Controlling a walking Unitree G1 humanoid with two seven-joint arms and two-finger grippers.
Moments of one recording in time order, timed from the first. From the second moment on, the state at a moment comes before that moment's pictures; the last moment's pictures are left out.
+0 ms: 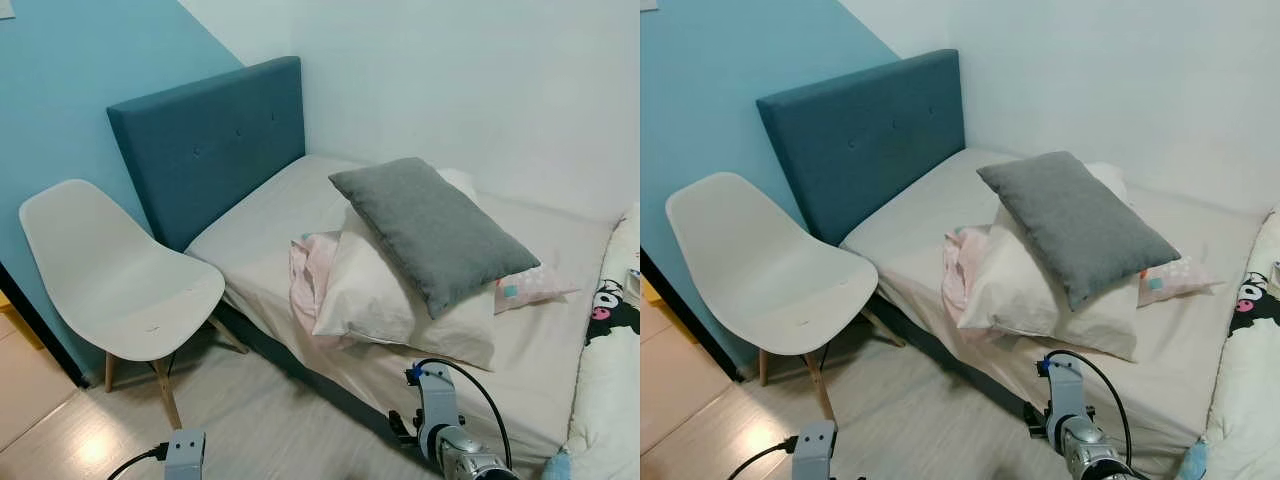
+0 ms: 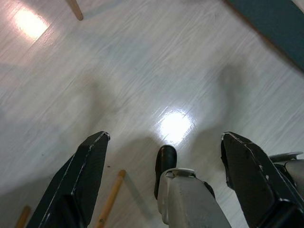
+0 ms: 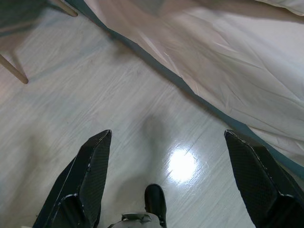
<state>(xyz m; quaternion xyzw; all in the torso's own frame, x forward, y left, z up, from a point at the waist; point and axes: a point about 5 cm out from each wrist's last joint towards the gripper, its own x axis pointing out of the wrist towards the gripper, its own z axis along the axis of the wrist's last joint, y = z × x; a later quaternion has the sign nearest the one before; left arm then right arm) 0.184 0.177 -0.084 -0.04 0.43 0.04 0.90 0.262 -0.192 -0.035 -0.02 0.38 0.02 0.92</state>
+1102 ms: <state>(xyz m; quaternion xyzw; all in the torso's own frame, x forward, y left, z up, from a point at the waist) 0.184 0.174 -0.084 -0.04 0.44 0.03 0.90 0.262 -0.191 -0.035 -0.03 0.38 0.02 0.92</state>
